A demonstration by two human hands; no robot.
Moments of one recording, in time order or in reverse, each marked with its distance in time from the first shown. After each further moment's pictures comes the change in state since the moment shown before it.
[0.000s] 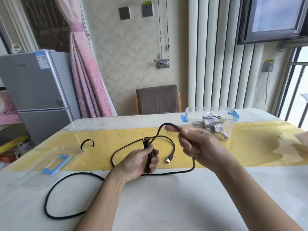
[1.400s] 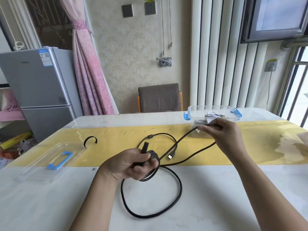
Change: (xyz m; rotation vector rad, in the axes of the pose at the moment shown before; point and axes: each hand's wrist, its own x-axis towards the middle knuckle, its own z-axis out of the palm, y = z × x) left_hand -0.031 0.014 -0.021 0.152 -0.570 0.031; right_hand -0.005 -0.006 -0.047 -0.933 0.749 -0.228
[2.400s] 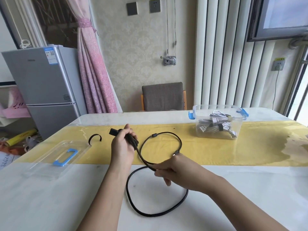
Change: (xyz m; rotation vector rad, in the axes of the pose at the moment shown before) left_hand 0.020 0.005 -0.024 -0.516 1.198 0.705; right_hand -0.070 -0.032 0.076 -0.222 -0.906 -0.333
